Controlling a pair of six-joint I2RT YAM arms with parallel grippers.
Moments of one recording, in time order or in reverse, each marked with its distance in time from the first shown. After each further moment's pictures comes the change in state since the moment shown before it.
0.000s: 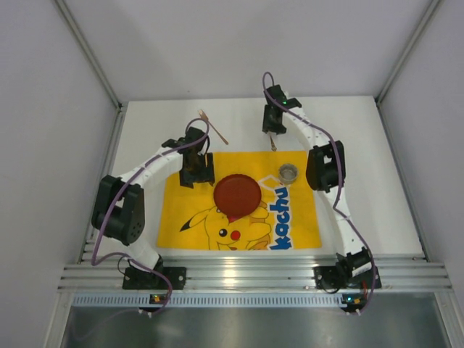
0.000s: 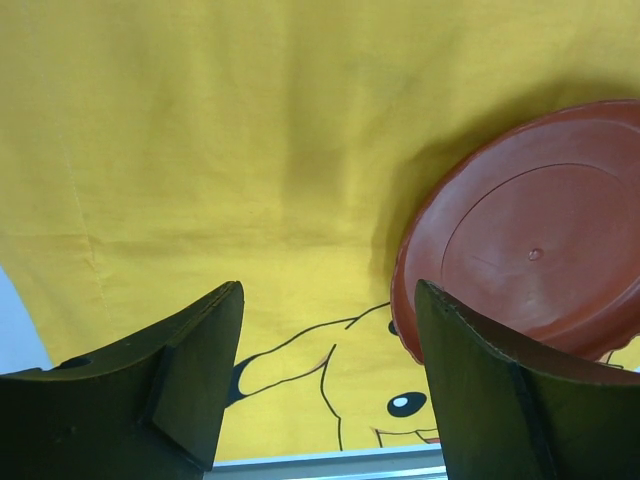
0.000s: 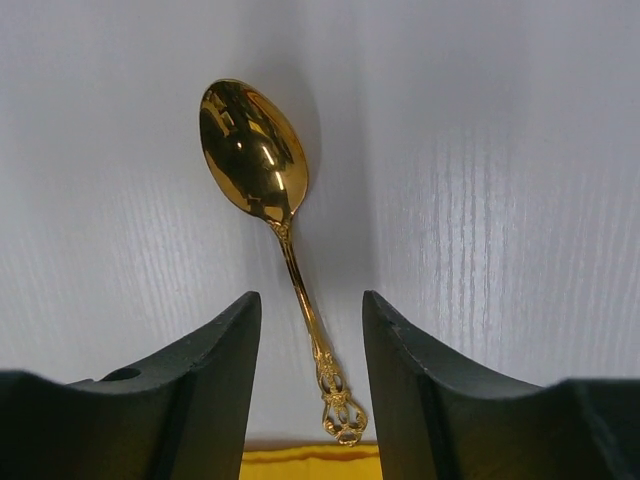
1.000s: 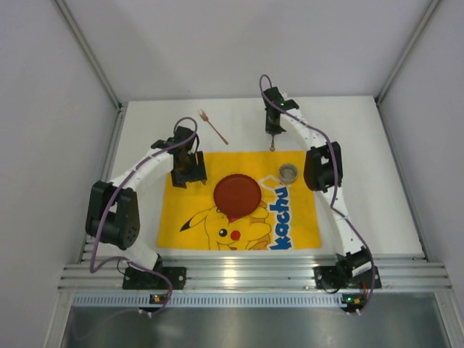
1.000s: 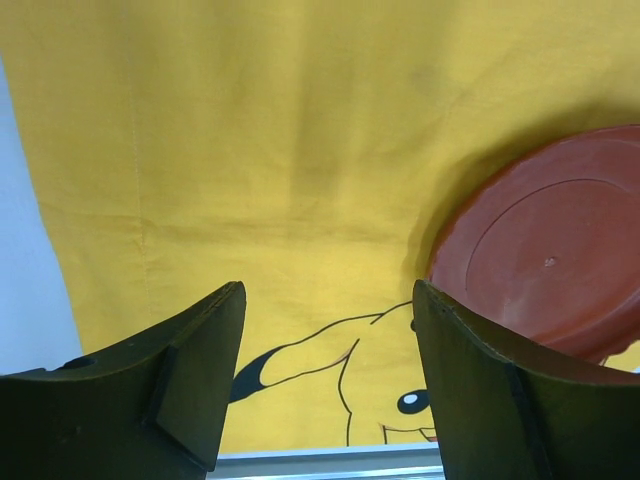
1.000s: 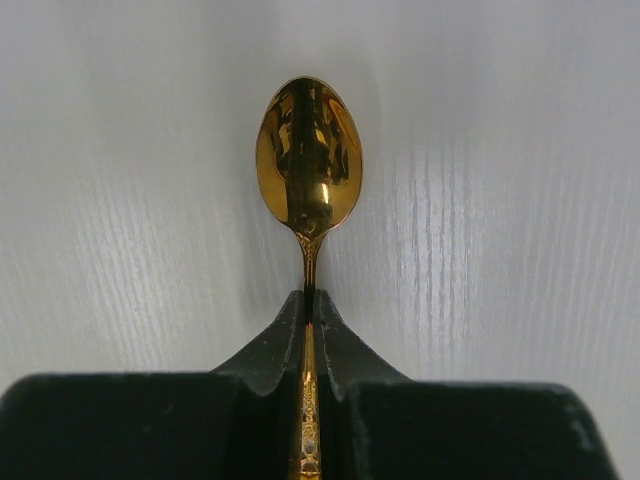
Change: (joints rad) left arm 0.085 -0.042 -0.037 -0.003 0.016 -0.007; right arm 0.013 0.064 0.074 -0.040 0.070 -0.037
